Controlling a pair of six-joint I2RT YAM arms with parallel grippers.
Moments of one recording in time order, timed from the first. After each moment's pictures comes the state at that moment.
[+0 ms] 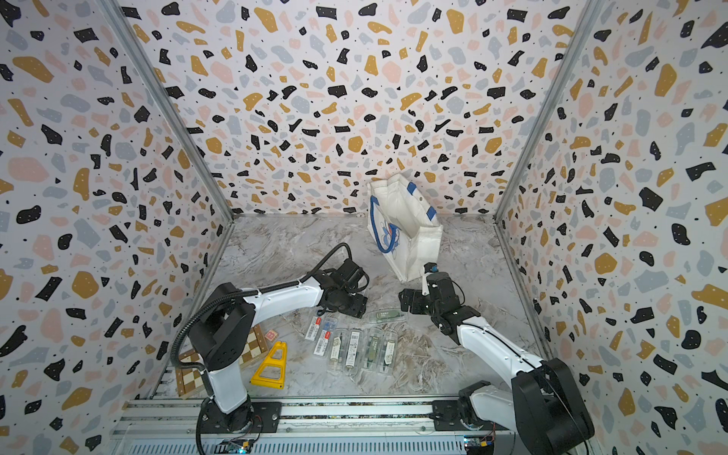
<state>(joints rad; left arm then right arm) -0.77 1.86 1.24 -0.58 0.02 -0.40 0.40 1.18 0.58 -0.10 -0.12 0.40</state>
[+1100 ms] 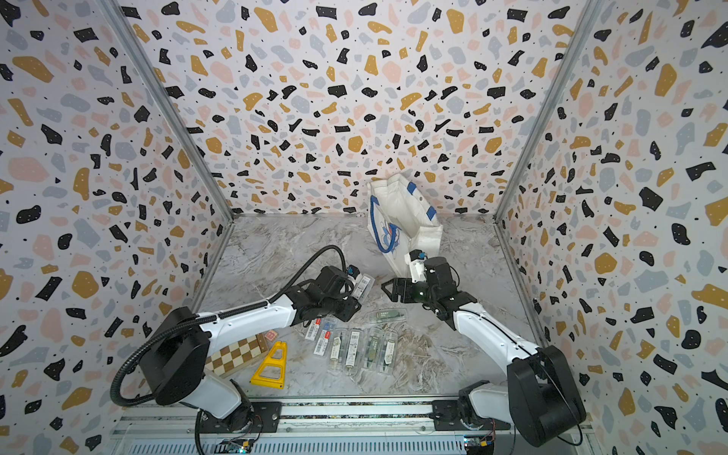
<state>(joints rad) -0.79 1.54 0.96 -0.28 0.06 -0.19 0.41 1.29 0.74 -0.07 -0.52 0.43</state>
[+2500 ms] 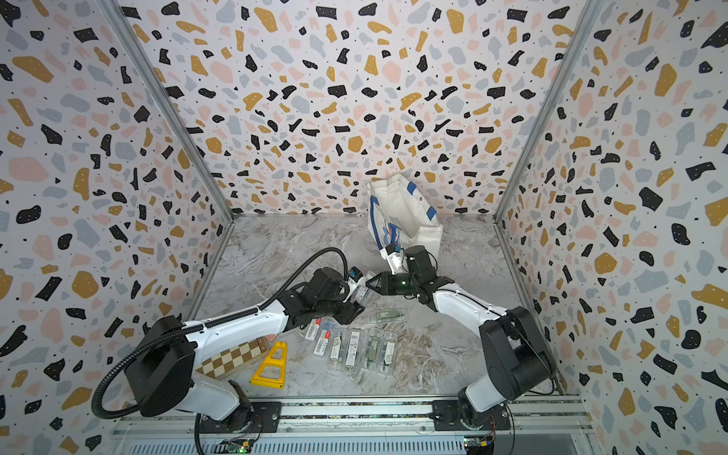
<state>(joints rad) -0.79 1.47 0.92 -0.24 0.09 -0.07 0.47 1.51 0.90 -0.02 -0.67 0.49</state>
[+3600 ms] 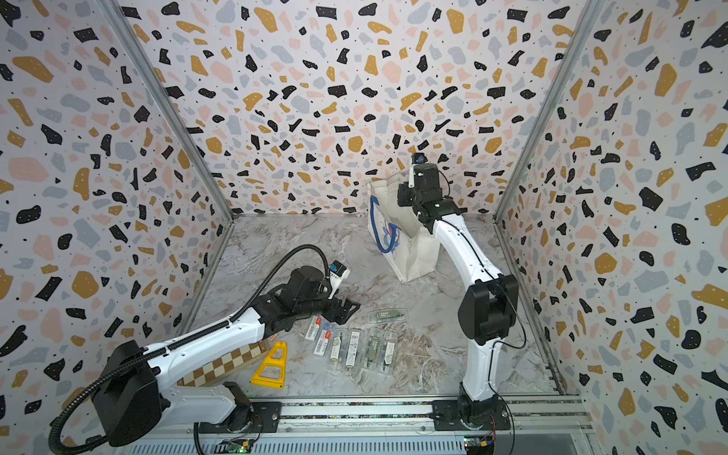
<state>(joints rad) -0.73 1.30 0.85 -0.24 0.15 -0.15 0.33 1.98 1.99 -0.42 0.07 0.12</state>
